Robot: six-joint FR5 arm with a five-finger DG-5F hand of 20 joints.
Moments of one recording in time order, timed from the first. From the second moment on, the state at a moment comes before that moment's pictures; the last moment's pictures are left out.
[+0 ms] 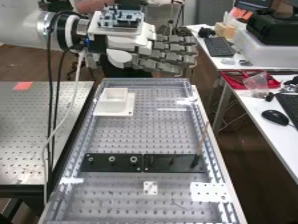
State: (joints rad) arm 1.51 -1.75 -1.68 -2.96 -1.56 -0.39
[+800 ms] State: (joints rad) arm 1.46 -1.99 -1.74 -2.53 -1.23 0.12
